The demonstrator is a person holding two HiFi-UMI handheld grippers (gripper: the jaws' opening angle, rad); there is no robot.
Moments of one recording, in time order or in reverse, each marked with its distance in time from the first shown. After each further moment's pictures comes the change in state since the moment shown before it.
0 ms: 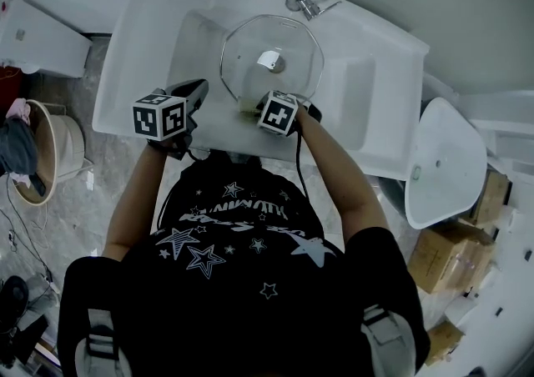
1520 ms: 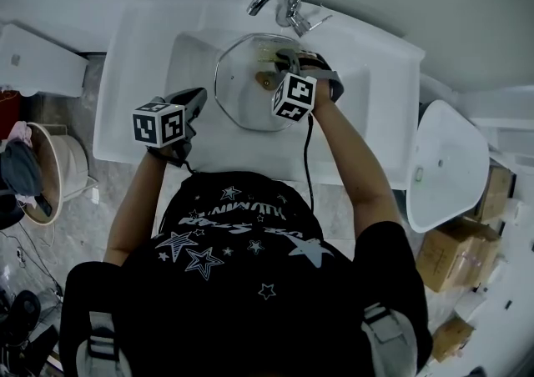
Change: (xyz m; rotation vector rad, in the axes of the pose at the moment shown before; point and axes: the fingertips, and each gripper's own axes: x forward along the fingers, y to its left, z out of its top) left arm 0.034 0.012 0.030 0.009 0.039 -0.019; right arm -0.126 -0.188 0.013 -0.281 0.010 -0.798
